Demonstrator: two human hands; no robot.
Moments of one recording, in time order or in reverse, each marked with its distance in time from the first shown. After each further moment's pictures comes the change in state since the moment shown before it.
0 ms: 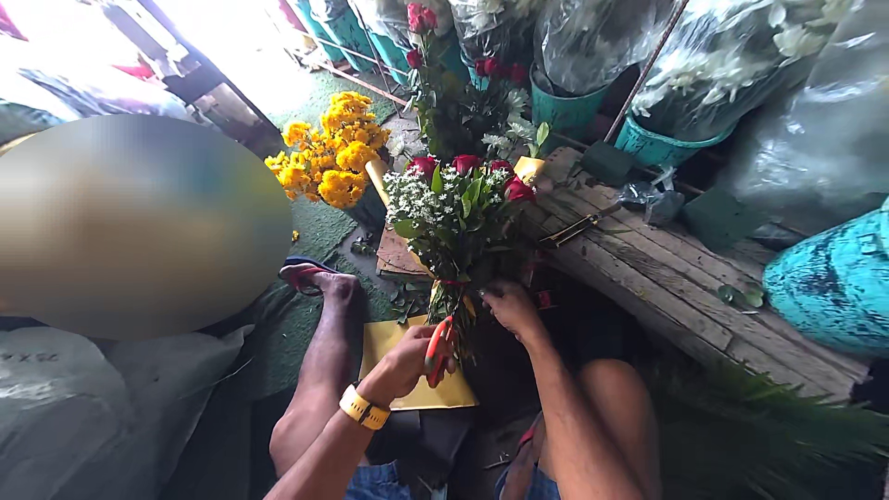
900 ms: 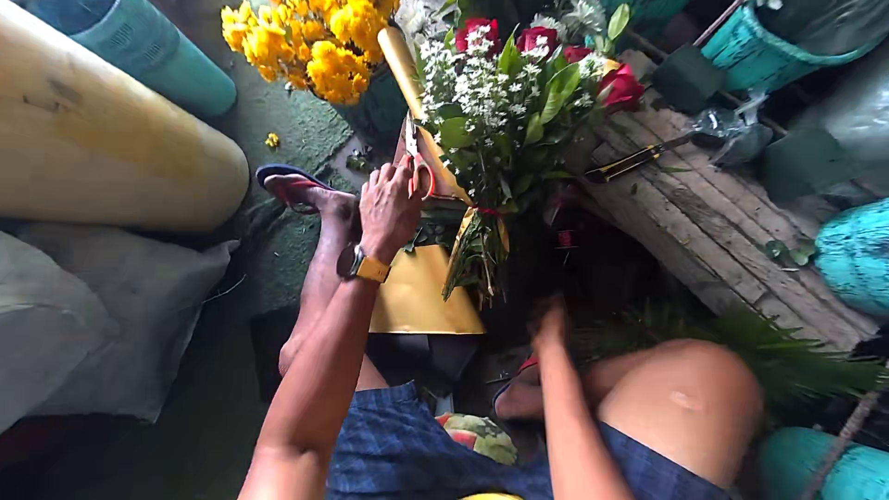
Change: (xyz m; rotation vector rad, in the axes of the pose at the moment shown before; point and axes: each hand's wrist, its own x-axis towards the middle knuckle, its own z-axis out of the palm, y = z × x) left_hand 0.058 0.057 -0.114 1.297 0.779 0.424; right_hand -0.073 0.133 0.094 0.680 0.632 0.622
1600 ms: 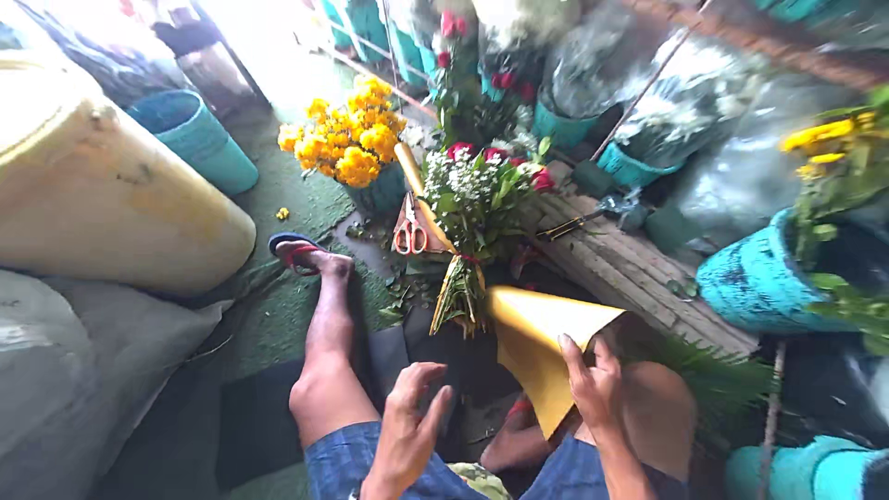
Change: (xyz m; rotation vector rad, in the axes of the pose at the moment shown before) left_hand -0.286 0.049 -0.010 -0.870 0.037 0.124; right_hand -0.124 -0.076 -0.114 -0.189 -0.070 -1.341
